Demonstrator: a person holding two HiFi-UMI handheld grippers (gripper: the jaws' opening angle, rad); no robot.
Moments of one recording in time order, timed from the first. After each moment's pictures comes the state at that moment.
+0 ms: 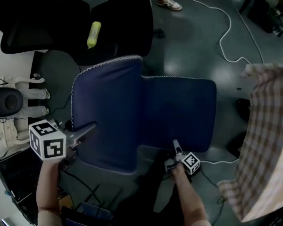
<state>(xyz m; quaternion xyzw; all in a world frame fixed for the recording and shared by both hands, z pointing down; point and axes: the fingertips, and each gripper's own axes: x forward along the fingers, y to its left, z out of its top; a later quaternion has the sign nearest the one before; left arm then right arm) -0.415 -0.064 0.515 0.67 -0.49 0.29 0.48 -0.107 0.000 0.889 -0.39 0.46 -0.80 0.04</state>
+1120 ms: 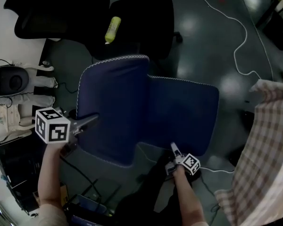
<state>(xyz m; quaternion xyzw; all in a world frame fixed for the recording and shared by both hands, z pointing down) -0.480 -0.041 0.525 0.64 -0.53 0.29 0.48 -0.163 0.017 0.886 -0.29 0.52 -0.80 -0.04</state>
